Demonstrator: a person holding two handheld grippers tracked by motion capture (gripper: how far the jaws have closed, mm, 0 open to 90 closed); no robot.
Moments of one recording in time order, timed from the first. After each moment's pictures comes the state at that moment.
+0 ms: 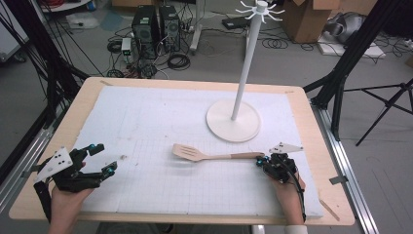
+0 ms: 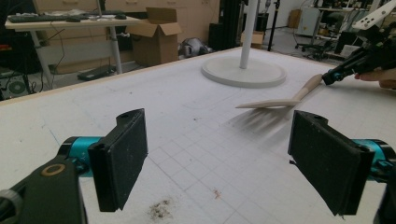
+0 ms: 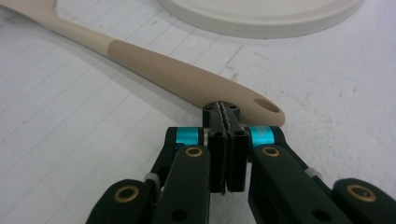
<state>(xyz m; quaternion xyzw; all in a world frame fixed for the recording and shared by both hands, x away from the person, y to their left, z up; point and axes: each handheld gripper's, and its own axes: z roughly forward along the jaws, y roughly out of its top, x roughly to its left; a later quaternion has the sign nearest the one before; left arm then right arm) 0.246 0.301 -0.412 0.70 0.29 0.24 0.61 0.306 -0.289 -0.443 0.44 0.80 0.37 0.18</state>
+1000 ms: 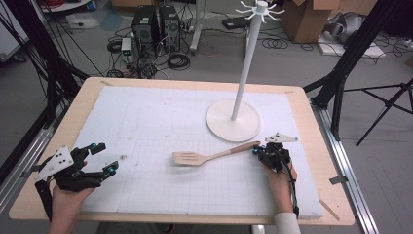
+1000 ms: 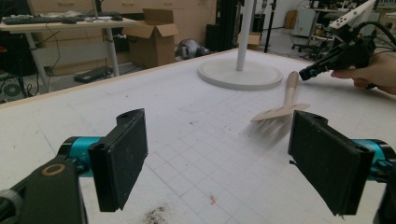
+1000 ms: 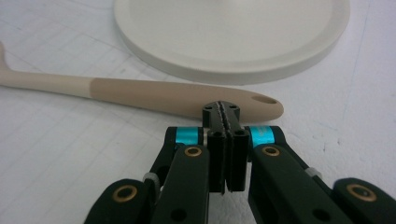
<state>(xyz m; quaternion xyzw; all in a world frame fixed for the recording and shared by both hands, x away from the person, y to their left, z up) 0.248 0.297 -0.408 0.70 0.29 0.23 0.61 0.332 -0.279 -0.441 0.46 0.77 0.39 0.21</state>
